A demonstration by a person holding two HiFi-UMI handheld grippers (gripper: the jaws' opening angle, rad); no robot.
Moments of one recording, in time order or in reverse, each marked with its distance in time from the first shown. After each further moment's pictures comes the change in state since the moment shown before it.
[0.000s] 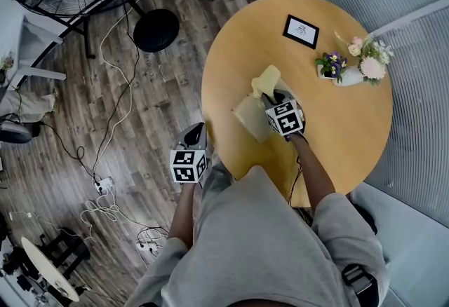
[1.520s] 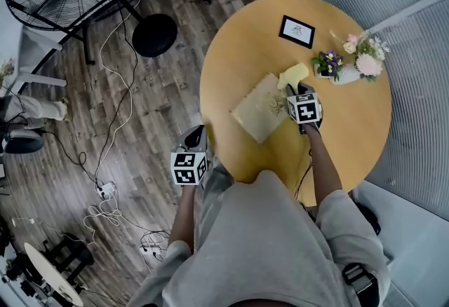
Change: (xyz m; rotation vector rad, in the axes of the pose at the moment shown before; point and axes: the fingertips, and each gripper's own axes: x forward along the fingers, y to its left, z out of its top) left arm -0.001 -0.005 0.001 0.014 0.000 -0.010; right arm -0.032 -0.101 -0.025 0.139 0.035 -0.229
